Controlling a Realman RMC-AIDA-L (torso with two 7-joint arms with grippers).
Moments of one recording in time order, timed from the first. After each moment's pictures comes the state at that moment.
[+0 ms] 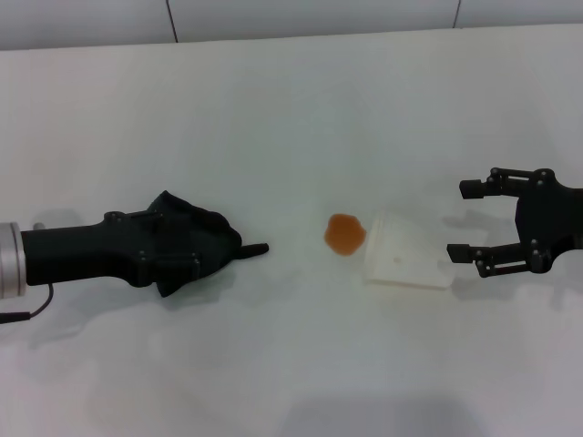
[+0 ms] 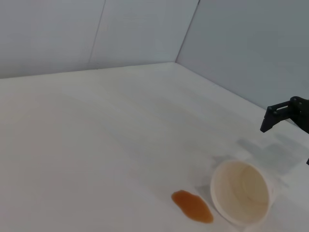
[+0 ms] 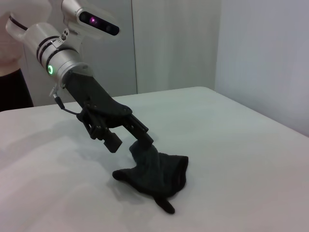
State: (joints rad) left arm -0.46 -2.07 0.72 0.69 2.08 1.56 -1.54; right arm 0.38 2.01 -0.95 -0.89 -1.85 -1.56 1.26
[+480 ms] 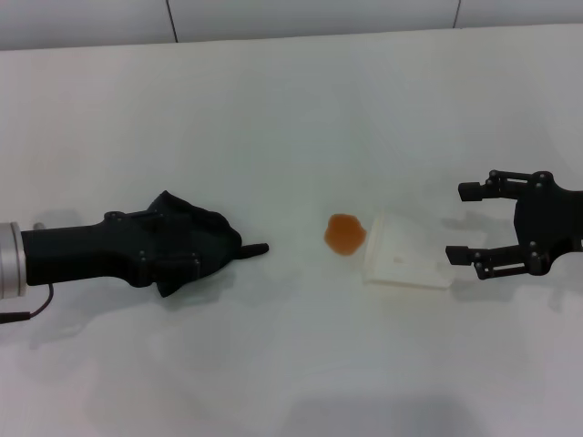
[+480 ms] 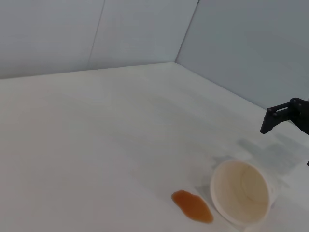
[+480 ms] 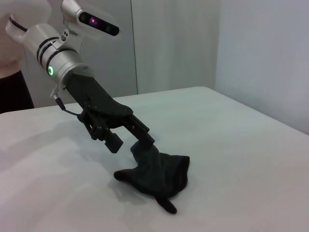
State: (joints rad) left arm -0.46 -2.07 0.72 0.69 2.08 1.56 -1.54; right arm 0.38 2.01 -0.95 -0.88 -1.85 -1.56 1.27
